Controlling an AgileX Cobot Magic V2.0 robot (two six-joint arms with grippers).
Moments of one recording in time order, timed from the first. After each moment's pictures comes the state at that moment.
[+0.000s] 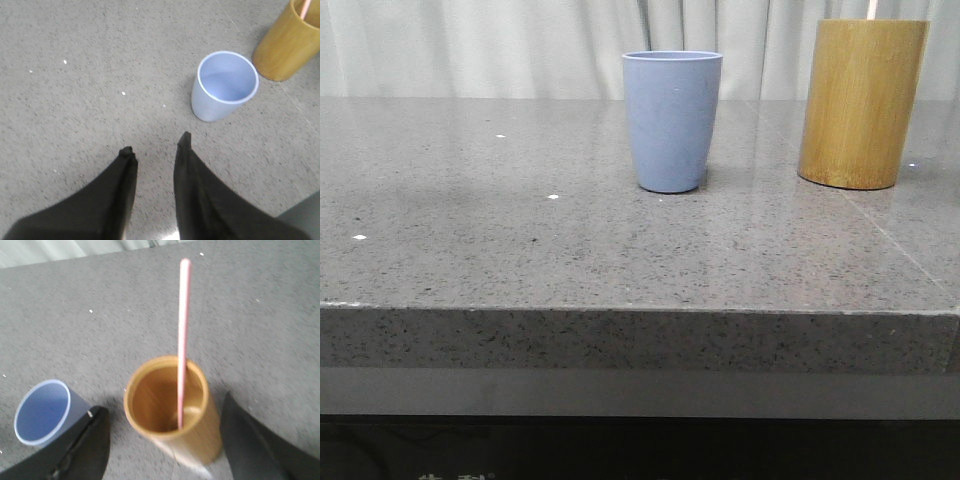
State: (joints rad) left arm -0.44 1.36 -1.68 -0.10 1.16 0.07; right arm -0.19 1.33 -1.32 0.77 0.80 -0.47
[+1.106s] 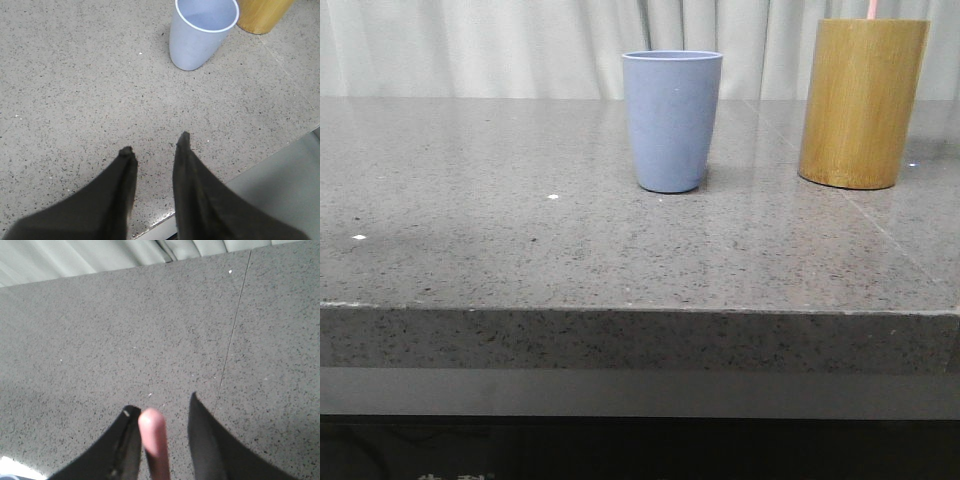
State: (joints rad) left arm -0.44 1.12 -1.27 -0.19 1.02 0.12; right arm -0.13 1.78 -1.67 0.90 0.78 -0.55
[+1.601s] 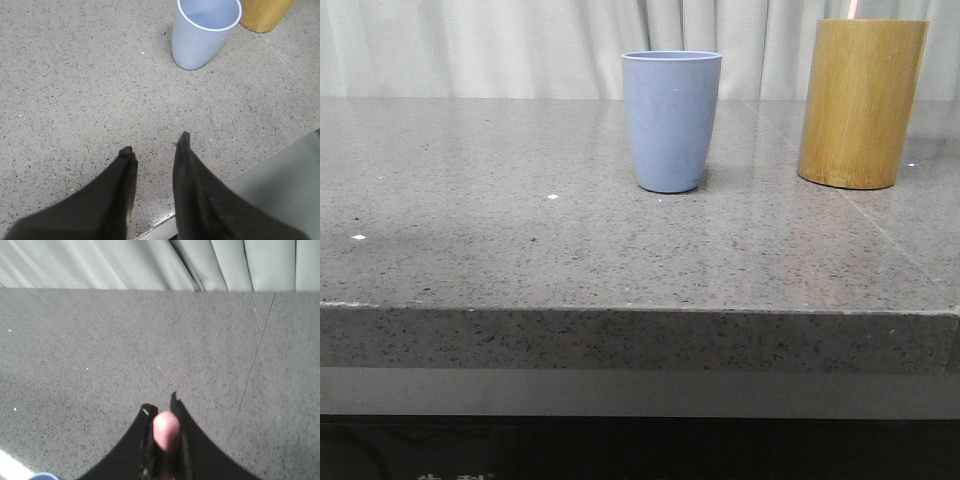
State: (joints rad) left arm -0.44 1.12 -1.27 -0.18 1.02 0.12; right arm -0.13 1.77 -1.85 0.88 0.88 -0.57
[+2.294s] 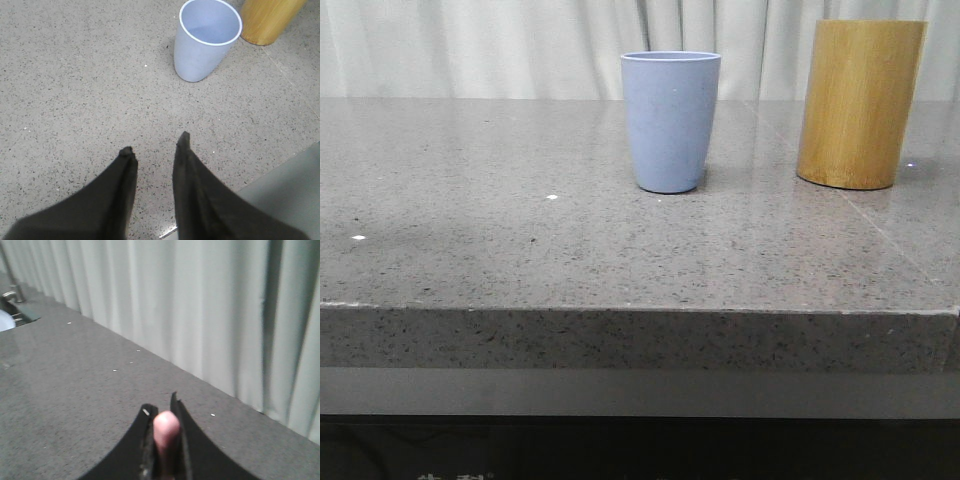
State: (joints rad) left arm -0.44 1.12 -1.27 -0.18 0.98 0.12; right arm 0.12 1.44 -1.90 0.81 0.87 -0.67
